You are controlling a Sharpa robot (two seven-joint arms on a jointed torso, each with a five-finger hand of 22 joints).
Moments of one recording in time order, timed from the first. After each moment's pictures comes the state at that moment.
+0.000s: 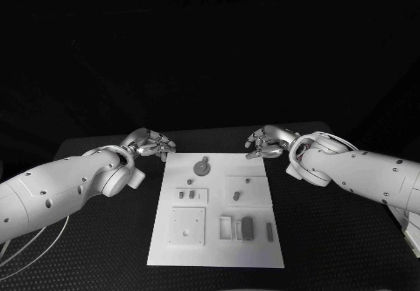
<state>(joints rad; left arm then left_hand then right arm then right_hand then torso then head) 1.22 -0.73 -0.09 1.24 -0.55 -0.27 0.14 1.10 -0.10 0.61 -0.26 0.06 0.93 0.16 0.25 0.54 1.20 0.11 0.07 0.35 1.00 0.02 0.84 0.41 0.04 1.04 -0.08 0.29 1.10 1.18 -0.84 -0.04 1.36 -1.24 -0.28 0.00 1.04 -0.11 0.53 -0.29 0.05 0.85 0.16 0.24 0.55 0.90 0.05 1.07 0.82 1.02 -0.06 1.41 0.72 0.26 0.96 0.06 0.85 1.30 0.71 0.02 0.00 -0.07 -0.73</state>
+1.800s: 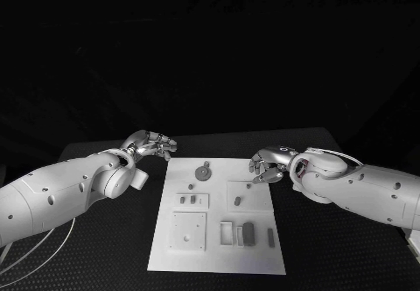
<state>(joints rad) 1.22 -0.72 -0.09 1.21 -0.41 -0.25 0.21 1.09 -0.10 0.60 -0.26 0.06 0.92 0.17 0.25 0.53 1.19 0.11 0.07 0.35 0.99 0.03 0.78 0.42 0.03 1.03 -0.07 0.26 1.07 1.16 -0.85 -0.08 1.39 -1.55 -0.20 -0.04 1.10 -0.12 0.52 -0.29 0.05 0.89 0.16 0.26 0.55 1.04 0.08 0.47 0.36 1.08 -0.02 1.38 0.70 0.24 1.00 0.05 0.84 1.31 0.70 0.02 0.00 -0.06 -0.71</state>
